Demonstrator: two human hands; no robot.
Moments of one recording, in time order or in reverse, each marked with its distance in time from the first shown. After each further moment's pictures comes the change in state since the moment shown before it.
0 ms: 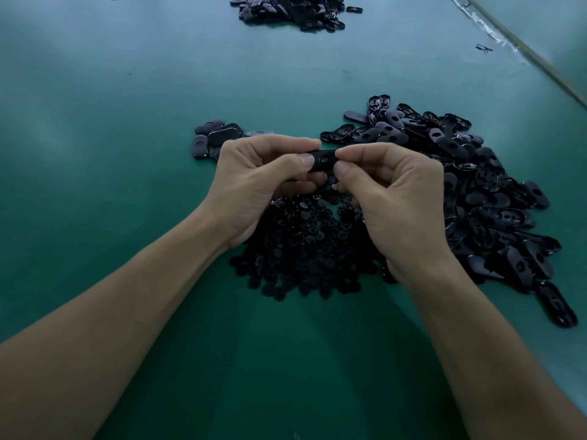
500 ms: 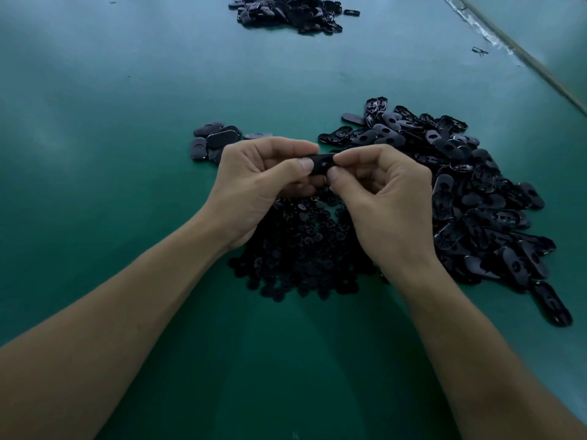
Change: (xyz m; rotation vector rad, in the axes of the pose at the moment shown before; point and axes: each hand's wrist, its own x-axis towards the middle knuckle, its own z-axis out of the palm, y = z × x) left_hand -0.001 -0.003 0.001 0.080 -0.015 0.012; right_hand -0.004 0.004 0.005 -0.124 0.032 -0.029
